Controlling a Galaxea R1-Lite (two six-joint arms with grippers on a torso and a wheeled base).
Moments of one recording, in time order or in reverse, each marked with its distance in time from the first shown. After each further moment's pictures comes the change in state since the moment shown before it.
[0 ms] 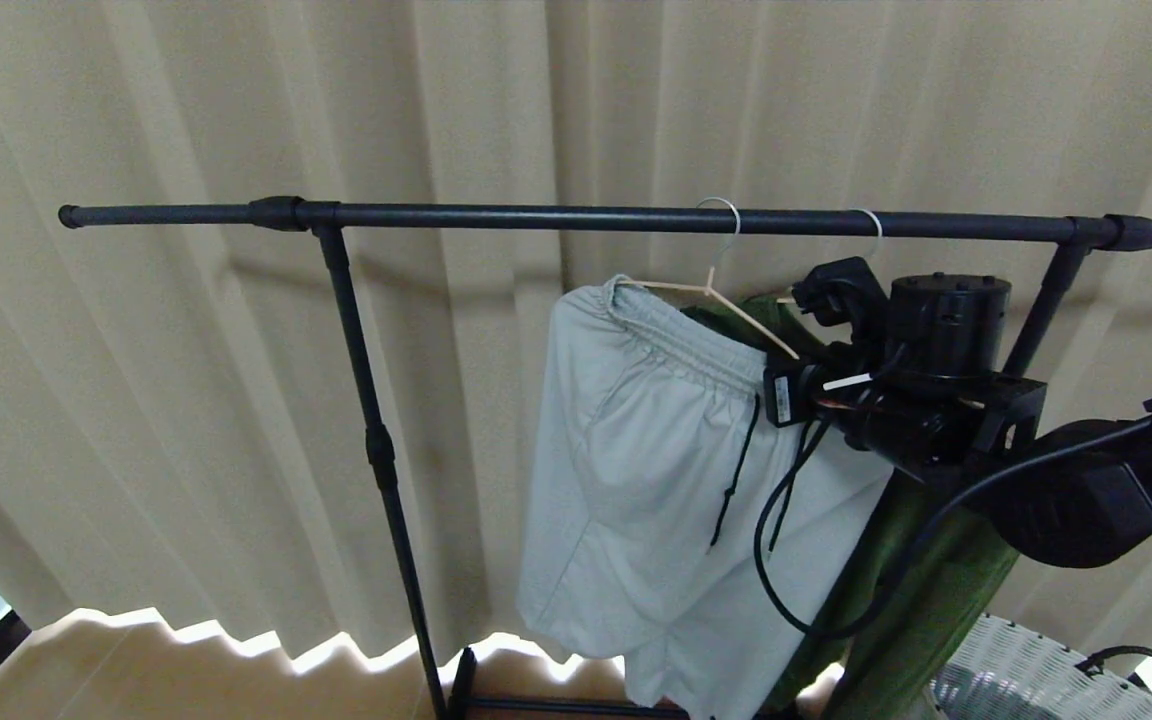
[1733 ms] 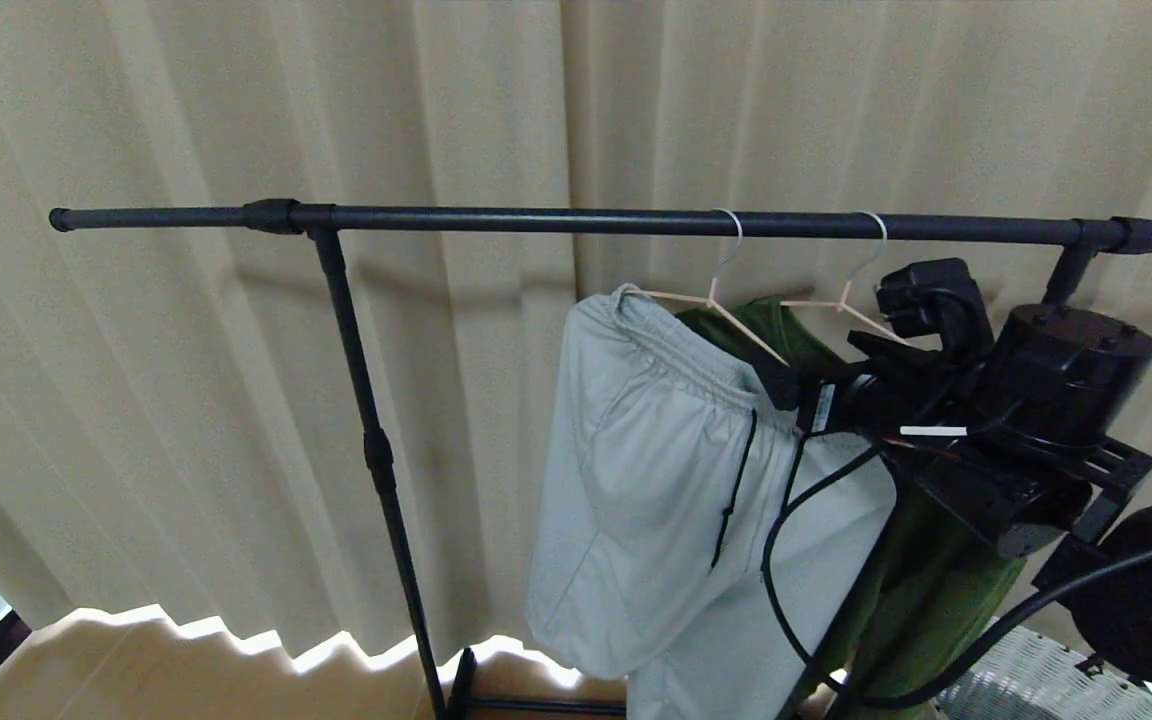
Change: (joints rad) left arm 0.000 -0.074 0.000 0.186 0.008 -0.015; right arm 0.044 -0.117 0.273 -0.368 0.012 0.066
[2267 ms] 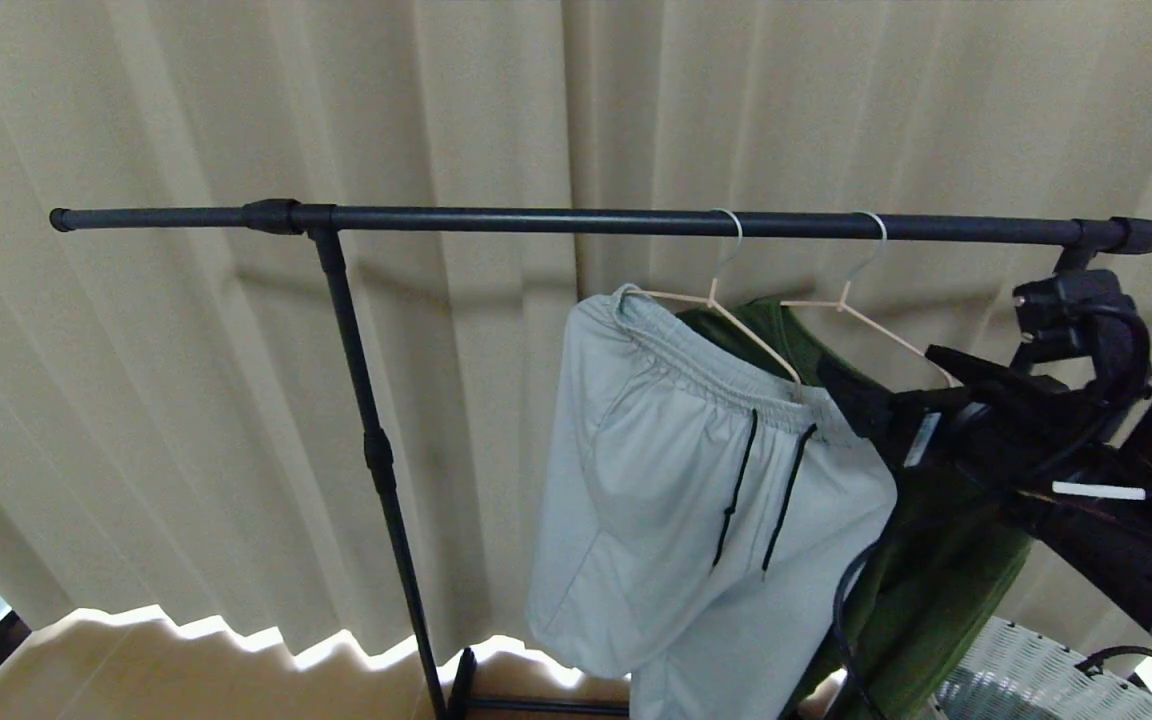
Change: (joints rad) left arm 0.000 0.000 0.000 0.001 0.001 -0.039; right arm -0.001 -0.223 0.199 0.000 -0.005 0.032
